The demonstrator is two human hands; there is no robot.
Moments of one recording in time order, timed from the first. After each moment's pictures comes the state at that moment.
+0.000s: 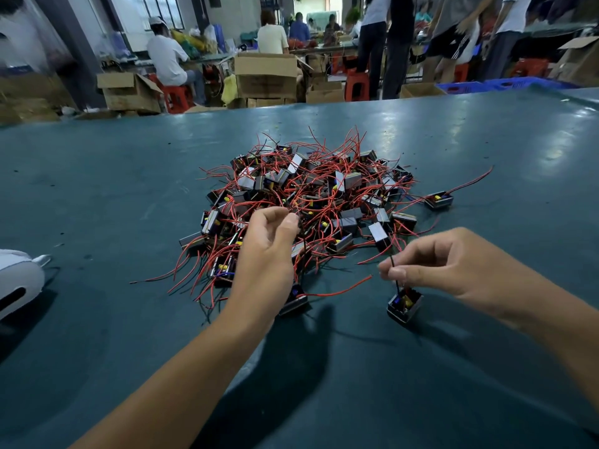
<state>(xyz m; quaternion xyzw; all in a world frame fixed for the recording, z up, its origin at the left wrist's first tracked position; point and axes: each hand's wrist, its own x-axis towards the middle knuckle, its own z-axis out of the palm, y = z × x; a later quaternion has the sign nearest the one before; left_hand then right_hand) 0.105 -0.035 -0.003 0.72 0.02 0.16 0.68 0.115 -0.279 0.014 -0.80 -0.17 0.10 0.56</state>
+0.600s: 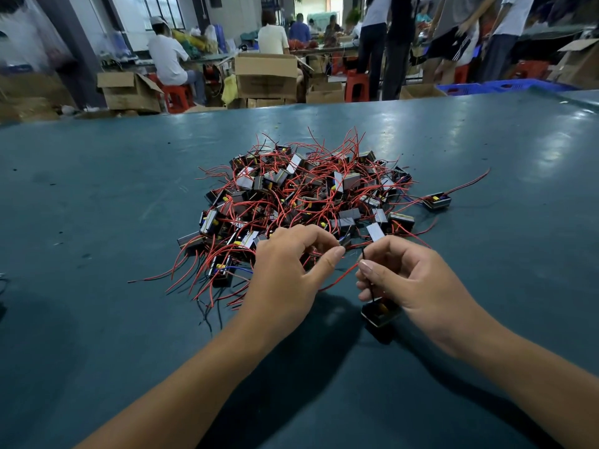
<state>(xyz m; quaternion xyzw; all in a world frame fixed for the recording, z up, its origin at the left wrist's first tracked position) 0.094 -0.043 -0.006 0.87 -0.14 0.20 0.43 0.099 -0.228 -0.012 -0.68 -0.13 0.04 0.72</state>
